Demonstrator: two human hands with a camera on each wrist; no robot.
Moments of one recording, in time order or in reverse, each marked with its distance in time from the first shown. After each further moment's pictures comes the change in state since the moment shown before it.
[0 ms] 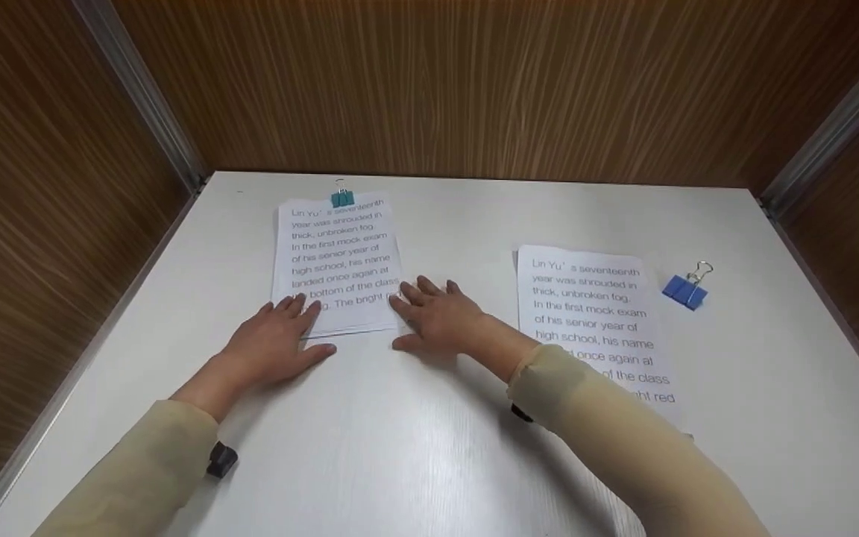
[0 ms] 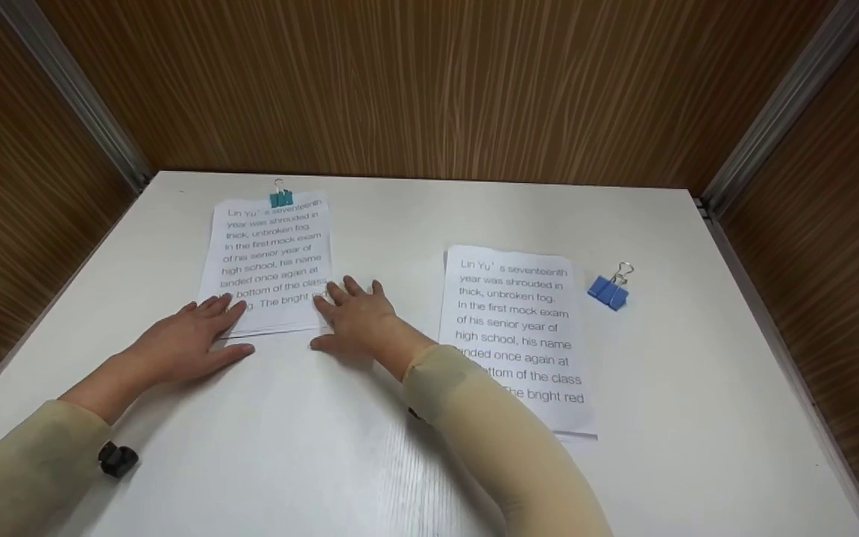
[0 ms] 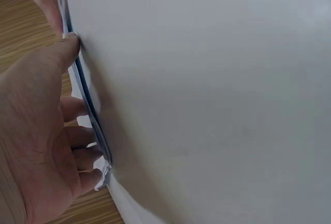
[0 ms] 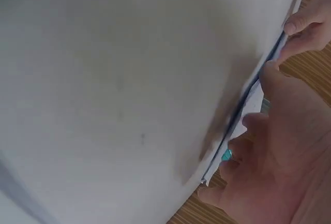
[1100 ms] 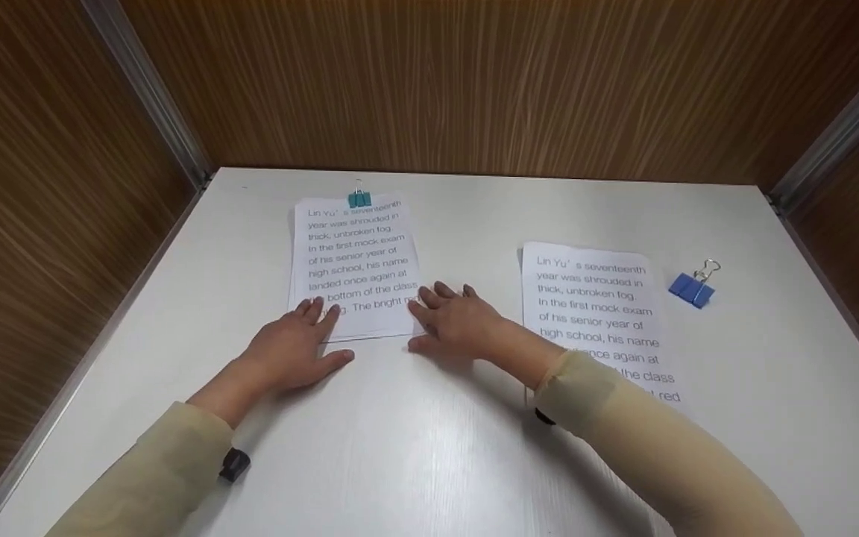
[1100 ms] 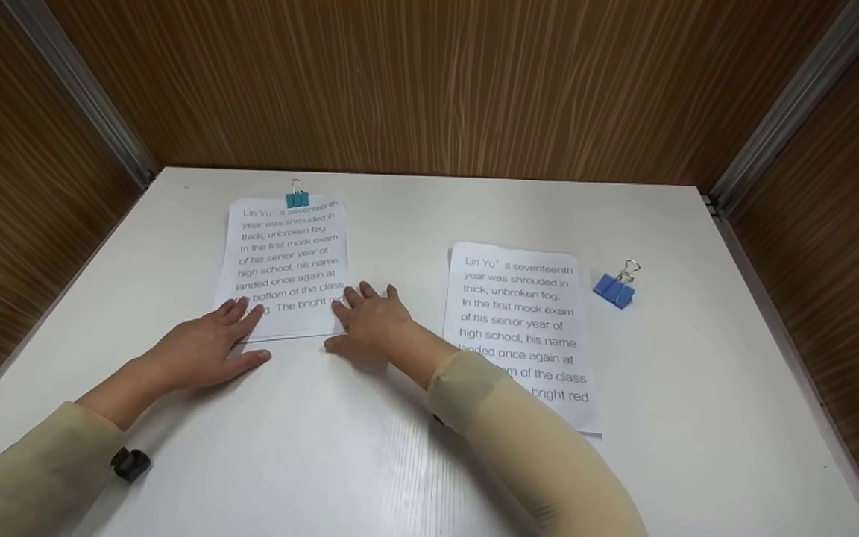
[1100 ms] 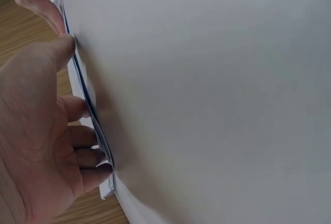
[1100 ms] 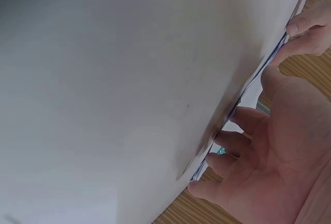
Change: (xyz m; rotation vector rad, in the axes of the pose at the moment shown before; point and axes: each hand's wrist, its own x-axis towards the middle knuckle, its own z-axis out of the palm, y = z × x) left_hand -0.003 0.025 0.009 0.019 -0.023 0.030; right_hand -0.020 0.011 0.006 0.057 -0.015 -0.012
